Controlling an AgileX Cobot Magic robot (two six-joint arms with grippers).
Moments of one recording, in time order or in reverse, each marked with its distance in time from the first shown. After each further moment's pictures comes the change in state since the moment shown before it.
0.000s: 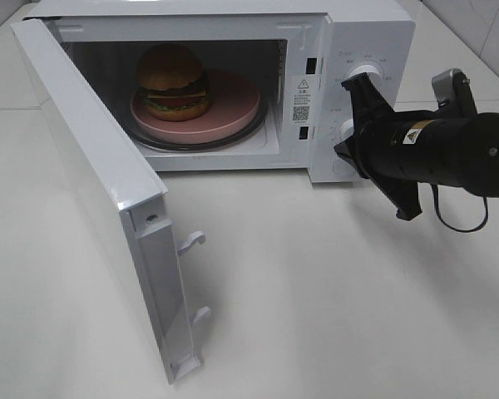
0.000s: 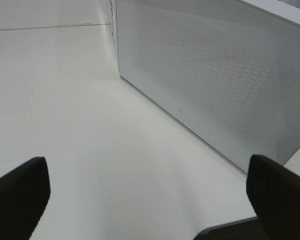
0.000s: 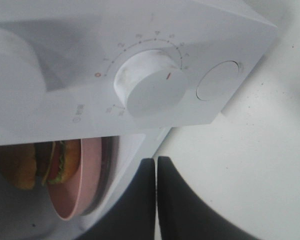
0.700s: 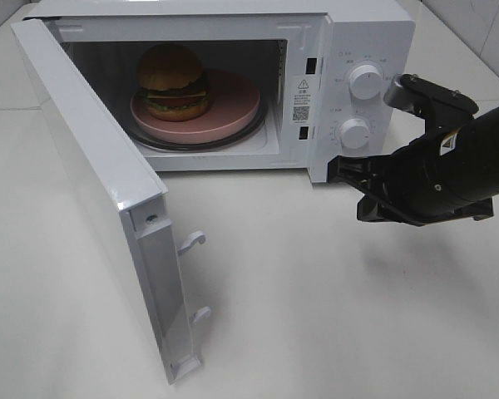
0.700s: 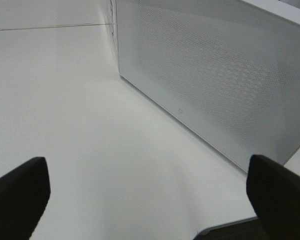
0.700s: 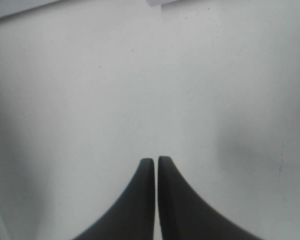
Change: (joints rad) left arm 0.000 0.000 0.000 0.000 0.000 0.000; right arm 0.000 -0.195 0.000 -0.003 0.611 -0.794
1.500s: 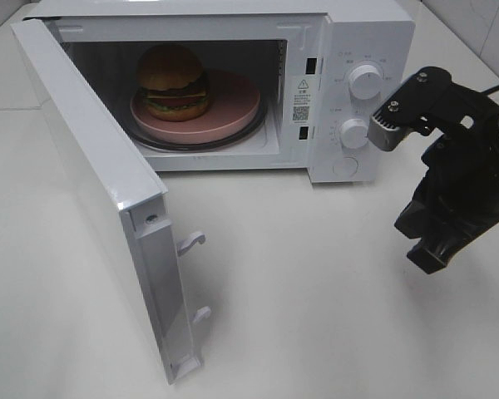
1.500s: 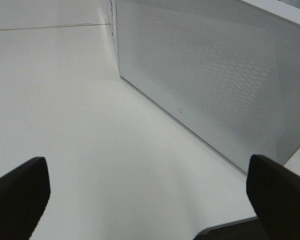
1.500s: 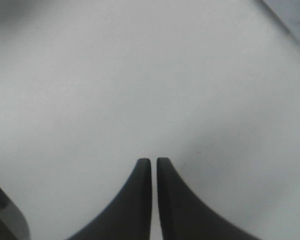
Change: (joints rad) left arm 0.000 0.000 0.000 0.000 0.000 0.000; right arm 0.000 -0.171 -0.061 -0.116 0.392 -0.845
